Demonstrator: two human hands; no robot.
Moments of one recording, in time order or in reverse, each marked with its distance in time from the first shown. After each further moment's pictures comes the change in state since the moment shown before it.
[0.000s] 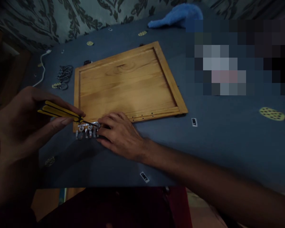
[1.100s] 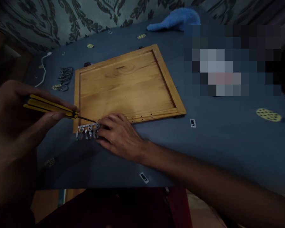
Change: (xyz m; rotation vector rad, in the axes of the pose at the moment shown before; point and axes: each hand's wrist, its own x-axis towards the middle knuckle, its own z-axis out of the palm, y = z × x) left_hand 0.002 0.000 0.002 -0.014 0.171 0.023; right_hand 0.000 -0.001 0.001 0.009 0.004 0.012
